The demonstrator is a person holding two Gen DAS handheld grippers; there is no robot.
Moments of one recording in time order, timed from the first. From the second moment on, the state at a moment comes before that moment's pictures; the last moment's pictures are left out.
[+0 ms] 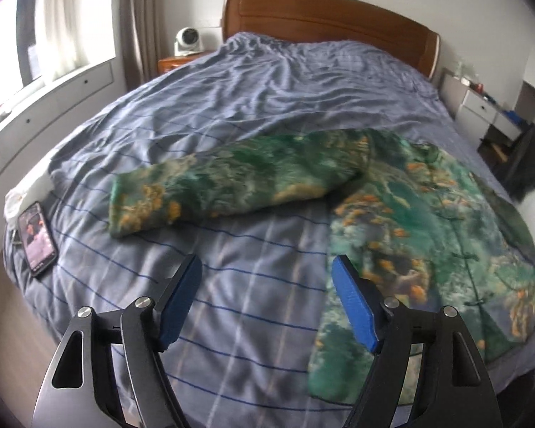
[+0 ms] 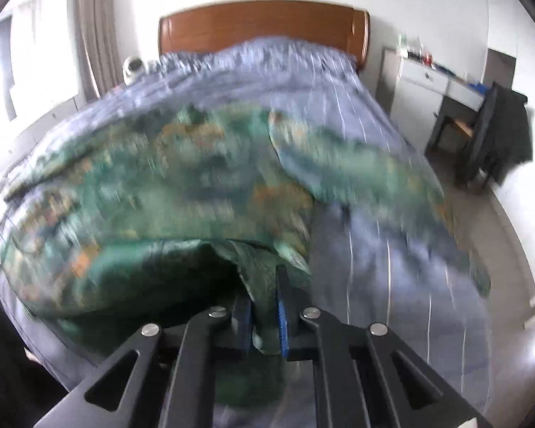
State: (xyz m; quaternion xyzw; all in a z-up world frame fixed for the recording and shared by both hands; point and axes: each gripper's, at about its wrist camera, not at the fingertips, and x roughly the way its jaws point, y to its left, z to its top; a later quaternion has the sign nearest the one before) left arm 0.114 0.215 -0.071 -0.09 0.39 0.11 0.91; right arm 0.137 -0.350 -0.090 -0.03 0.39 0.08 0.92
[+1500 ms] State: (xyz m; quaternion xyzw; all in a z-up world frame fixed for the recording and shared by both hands) left arm 0.105 0.066 -0.102 -0.05 0.40 0.05 0.91; right arm 0.056 -0.298 -0.091 -0.05 0.42 0.03 0.91
